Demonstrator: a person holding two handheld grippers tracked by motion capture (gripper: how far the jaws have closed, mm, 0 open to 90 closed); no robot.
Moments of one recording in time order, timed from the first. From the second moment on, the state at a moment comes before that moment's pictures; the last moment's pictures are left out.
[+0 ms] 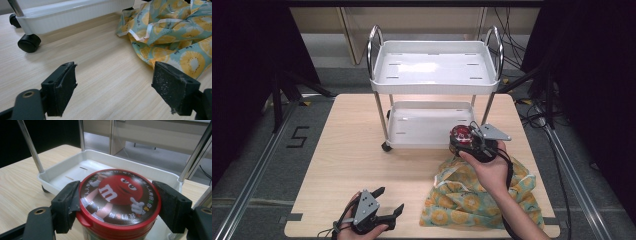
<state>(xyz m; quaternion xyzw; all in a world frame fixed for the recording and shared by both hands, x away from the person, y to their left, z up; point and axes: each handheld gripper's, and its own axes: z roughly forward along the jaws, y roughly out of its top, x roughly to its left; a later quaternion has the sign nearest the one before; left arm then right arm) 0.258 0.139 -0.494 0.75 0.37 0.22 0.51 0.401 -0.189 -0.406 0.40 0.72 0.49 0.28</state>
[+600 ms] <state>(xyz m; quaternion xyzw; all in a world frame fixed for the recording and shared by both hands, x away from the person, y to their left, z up) 0.259 0.140 -0.494 0.75 0.36 0.22 0.51 0.408 -0.187 -0.407 0.40 0.72 0.49 0.28</state>
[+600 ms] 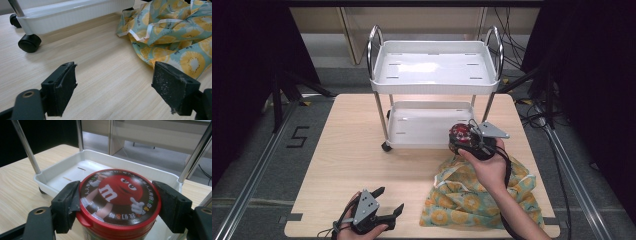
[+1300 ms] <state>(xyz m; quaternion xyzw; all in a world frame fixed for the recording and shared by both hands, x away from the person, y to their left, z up) 0.259 0.141 -0.493 0.75 0.36 0.22 0.51 0.414 -0.187 -0.407 0.41 0.72 0.48 0.29</state>
